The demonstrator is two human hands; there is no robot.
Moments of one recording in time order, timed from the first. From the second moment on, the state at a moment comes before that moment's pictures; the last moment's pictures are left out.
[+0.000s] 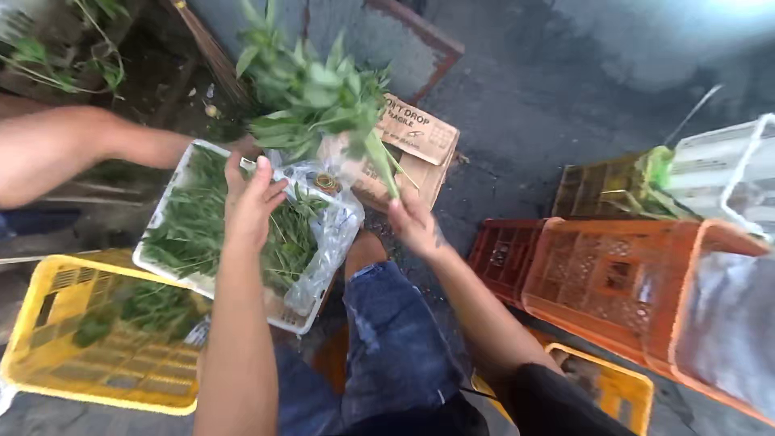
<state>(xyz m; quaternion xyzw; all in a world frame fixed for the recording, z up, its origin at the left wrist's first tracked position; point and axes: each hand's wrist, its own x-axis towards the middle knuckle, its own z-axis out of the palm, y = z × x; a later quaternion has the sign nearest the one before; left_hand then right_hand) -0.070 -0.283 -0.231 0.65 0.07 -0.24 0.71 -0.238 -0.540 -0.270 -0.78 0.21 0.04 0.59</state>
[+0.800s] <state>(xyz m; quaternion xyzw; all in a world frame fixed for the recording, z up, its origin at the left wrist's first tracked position) -0.236 -0.089 -0.351 0.68 0.24 -0.25 0.65 -0.165 -0.661 -0.439 -0.87 0.42 0.19 0.19</state>
